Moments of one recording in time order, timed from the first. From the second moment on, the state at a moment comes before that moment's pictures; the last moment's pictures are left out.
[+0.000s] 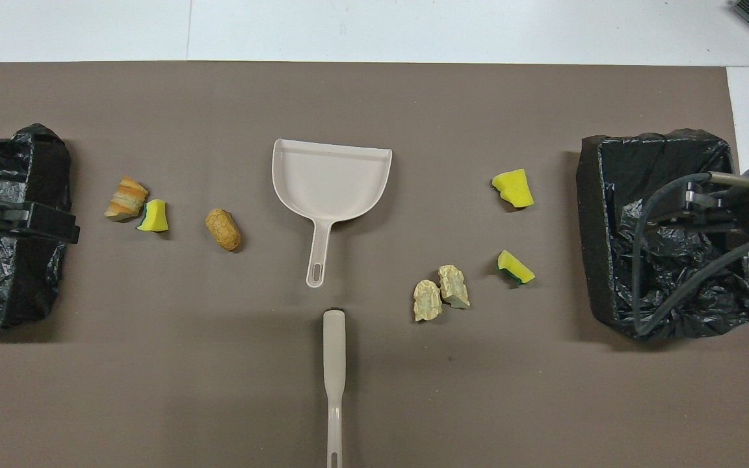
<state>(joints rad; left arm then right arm) -0.05 -0.04 -0.04 -1.61 -0.02 1.54 0.04 -0.10 0.00 0.21 -1.45 -0.03 1.41 0.33</state>
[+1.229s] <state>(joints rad) -0.49 -0.41 -0.08 -2.42 -0.18 1.98 -0.19 0.14 0.21 0.23 -1.47 -0.03 1.73 0.57</state>
